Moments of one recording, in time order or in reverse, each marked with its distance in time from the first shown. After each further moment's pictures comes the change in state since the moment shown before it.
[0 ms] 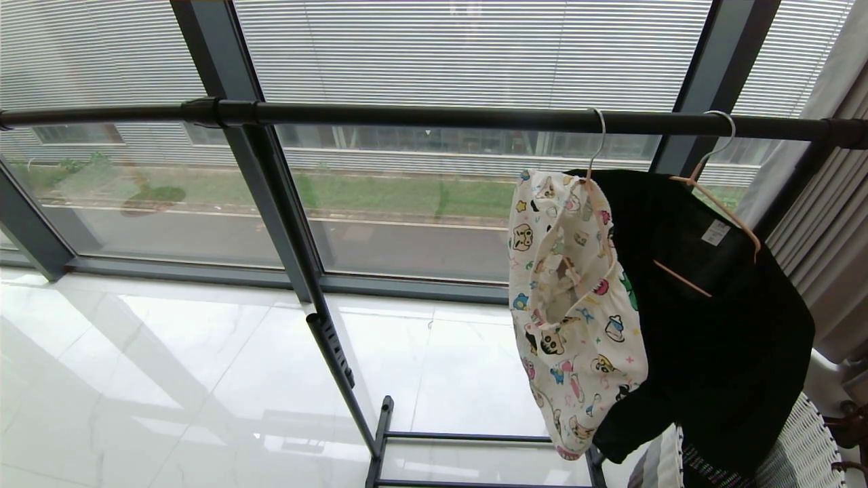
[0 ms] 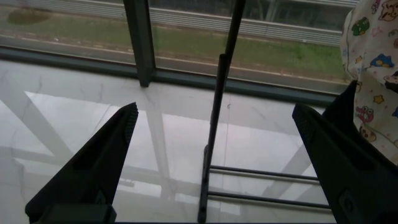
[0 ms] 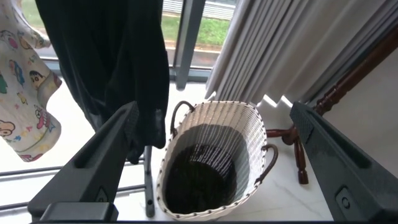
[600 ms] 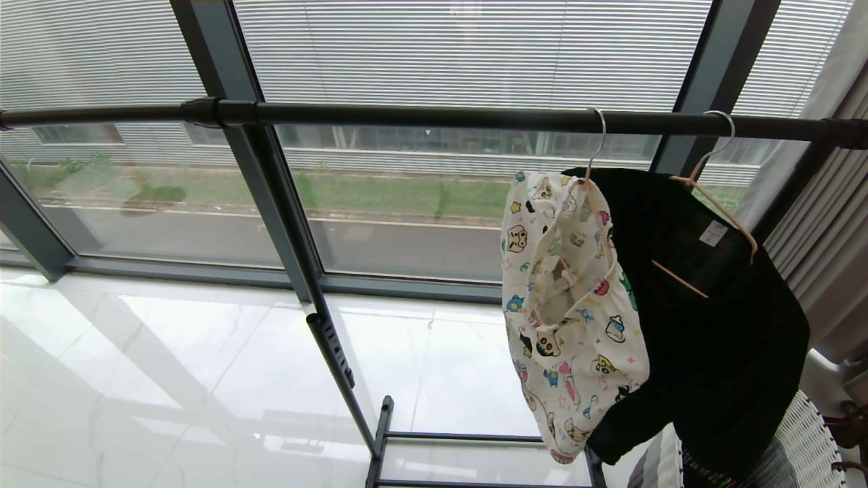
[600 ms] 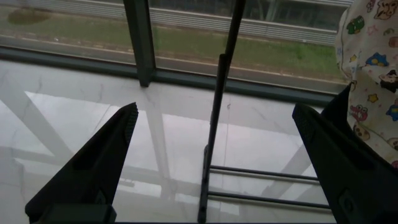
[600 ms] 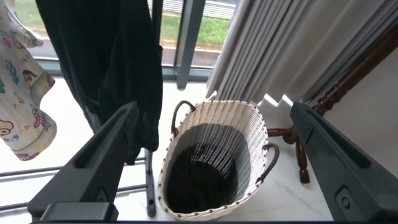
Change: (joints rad) left arm 0.000 0.000 0.000 0.000 0.000 0.000; right arm 0.000 0.001 0.000 0.001 0.000 0.008
